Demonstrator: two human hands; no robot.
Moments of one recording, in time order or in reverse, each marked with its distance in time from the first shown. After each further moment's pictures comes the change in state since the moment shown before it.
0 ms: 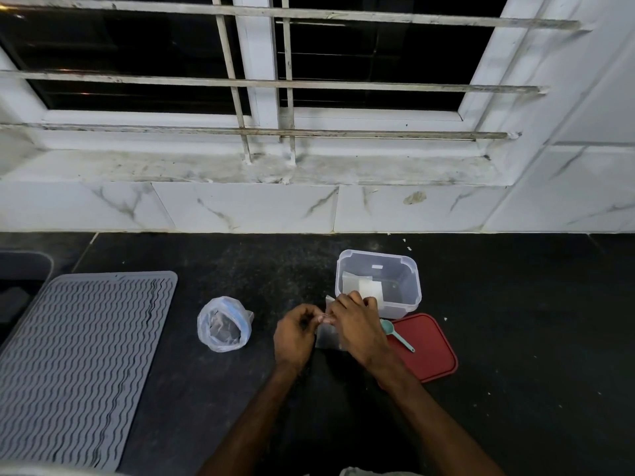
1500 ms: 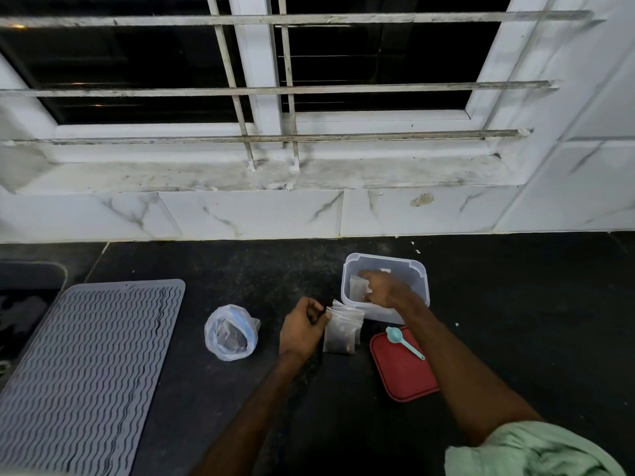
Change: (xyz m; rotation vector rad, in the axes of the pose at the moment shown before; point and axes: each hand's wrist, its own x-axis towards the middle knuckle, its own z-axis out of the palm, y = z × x) left_hand 0.031 0.009 -0.004 0.141 -0.071 -0.101; right_hand 0.091 0.102 0.025 0.373 -0.290 0.195
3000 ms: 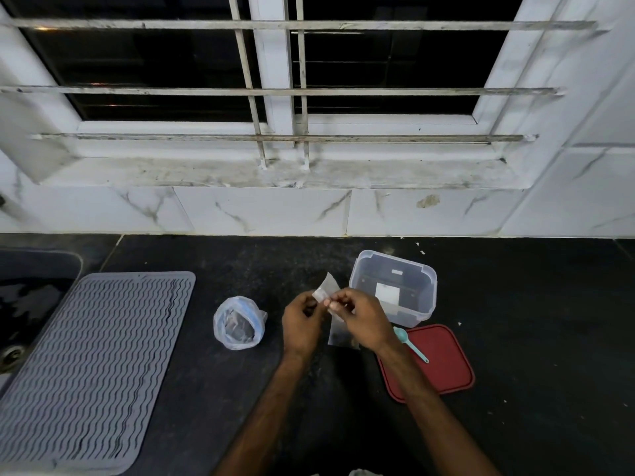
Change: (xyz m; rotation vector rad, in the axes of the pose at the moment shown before) left_hand -0.036 0.032 -0.018 -0.388 0.155 0.006; right_hand -0.106 -0.091 0.027 0.640 0.296 -0.137
